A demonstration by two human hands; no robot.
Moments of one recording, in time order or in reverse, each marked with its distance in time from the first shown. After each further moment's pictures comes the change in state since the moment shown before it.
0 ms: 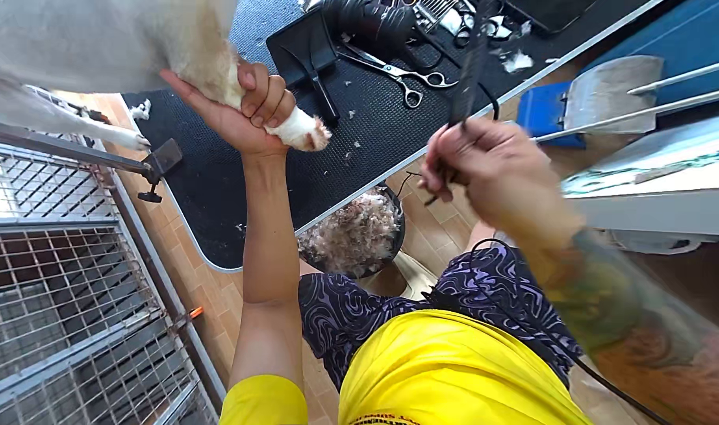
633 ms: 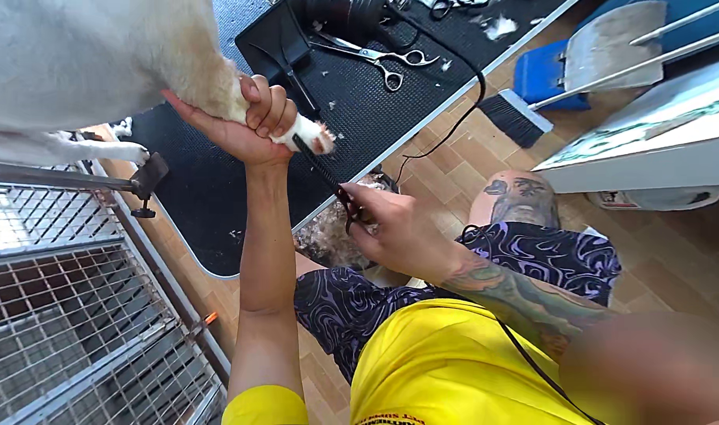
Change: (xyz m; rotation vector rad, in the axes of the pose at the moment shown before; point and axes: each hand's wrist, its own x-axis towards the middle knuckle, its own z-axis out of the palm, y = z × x) left_hand -0.014 -0.032 0.003 0.081 0.051 -0.019; right_hand -0.038 0.064 0.079 -0.670 -0.011 -0.288
